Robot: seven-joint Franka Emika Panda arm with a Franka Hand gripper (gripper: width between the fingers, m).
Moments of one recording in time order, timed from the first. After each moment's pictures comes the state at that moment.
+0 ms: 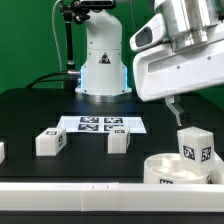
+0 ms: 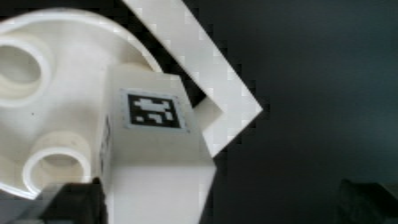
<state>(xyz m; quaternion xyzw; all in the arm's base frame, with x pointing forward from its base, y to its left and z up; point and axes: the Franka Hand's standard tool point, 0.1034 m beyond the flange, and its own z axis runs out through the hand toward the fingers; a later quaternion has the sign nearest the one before) 0.636 0.108 0.107 -0.92 0.35 -0.12 0.15</state>
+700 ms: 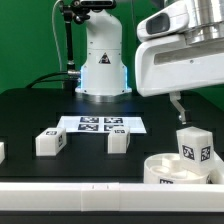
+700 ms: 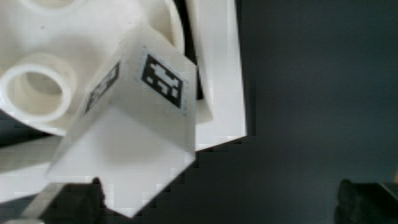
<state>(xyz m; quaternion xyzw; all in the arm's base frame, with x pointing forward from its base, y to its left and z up) 0.645 0.115 0.117 -0.99 0.06 -0.12 0.09</state>
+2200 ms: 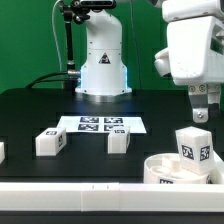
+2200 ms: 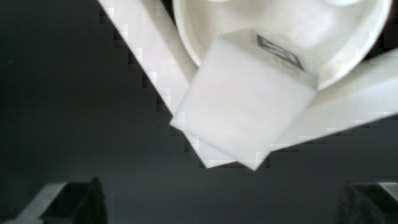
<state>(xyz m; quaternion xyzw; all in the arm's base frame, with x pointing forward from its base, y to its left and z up) 0.645 0.101 0.114 -0.82 -0.56 -0.11 -0.05</state>
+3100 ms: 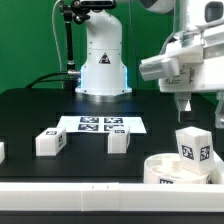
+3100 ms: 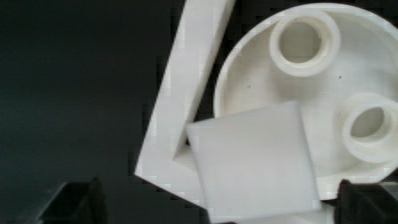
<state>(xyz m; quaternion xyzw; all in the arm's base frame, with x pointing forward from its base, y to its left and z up) 0.641 0.098 0.102 -0.59 -0.80 -0.06 -0.12</state>
